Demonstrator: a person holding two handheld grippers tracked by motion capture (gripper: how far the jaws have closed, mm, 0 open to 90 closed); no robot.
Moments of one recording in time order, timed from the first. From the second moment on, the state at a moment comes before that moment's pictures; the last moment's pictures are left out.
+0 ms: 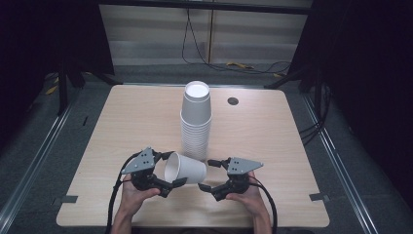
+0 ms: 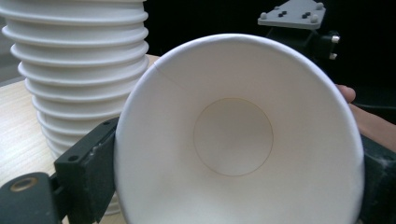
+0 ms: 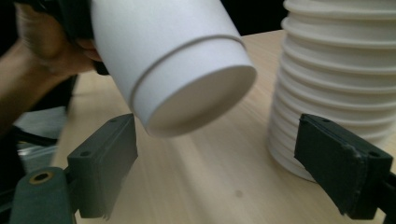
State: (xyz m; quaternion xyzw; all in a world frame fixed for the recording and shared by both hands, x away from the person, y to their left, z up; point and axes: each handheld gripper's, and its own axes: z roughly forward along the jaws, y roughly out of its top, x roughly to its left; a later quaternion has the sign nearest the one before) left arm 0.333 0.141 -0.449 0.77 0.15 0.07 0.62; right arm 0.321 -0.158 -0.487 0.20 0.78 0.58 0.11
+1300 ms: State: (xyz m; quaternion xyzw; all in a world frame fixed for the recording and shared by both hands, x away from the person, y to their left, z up) left arm 0.356 0.200 -0.437 0.76 0.27 0.14 0.57; right arm 0.311 -0.181 -0.504 0.36 0.65 0.56 0.36
